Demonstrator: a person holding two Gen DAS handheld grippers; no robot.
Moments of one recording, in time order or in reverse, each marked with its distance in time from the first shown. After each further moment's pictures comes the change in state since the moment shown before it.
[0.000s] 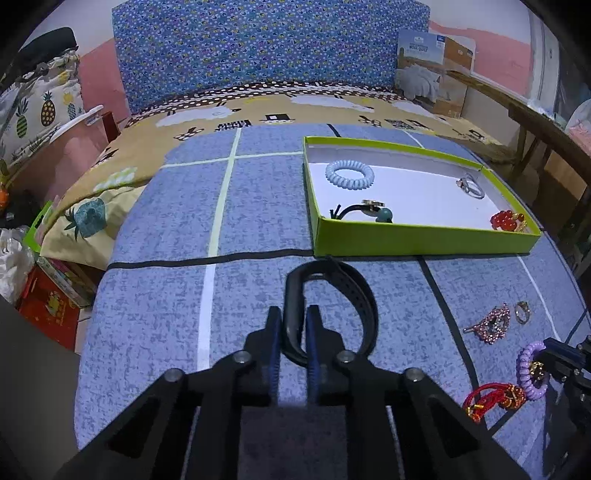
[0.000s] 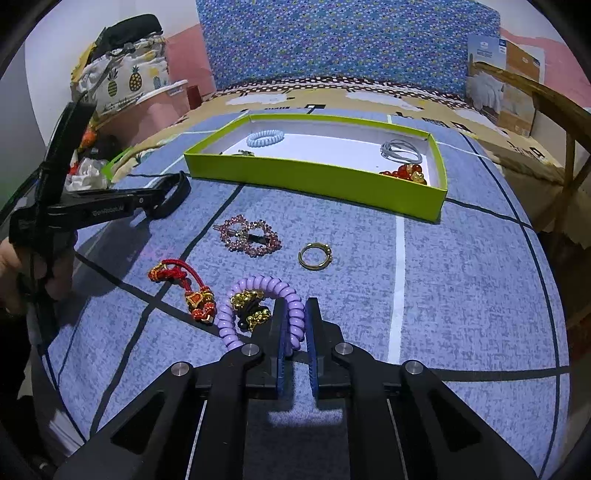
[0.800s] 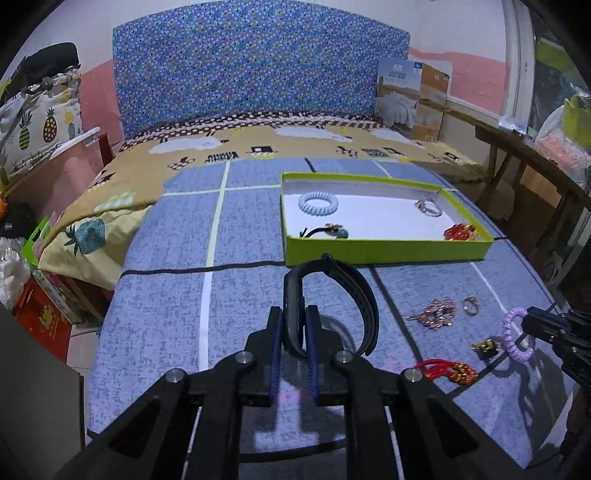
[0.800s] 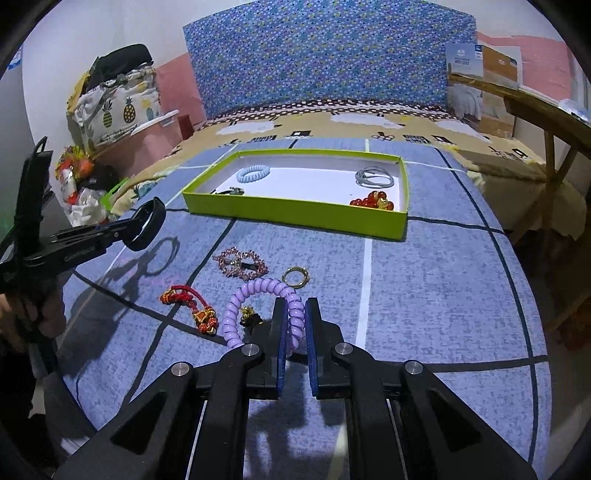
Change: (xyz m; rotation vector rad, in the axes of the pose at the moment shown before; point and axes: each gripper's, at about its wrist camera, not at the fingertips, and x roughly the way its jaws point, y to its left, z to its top) left arm -0.055 -0.007 -0.015 0.015 -0.124 -0.062; right arm -0.036 -0.013 0.004 0.060 -0.094 -0.015
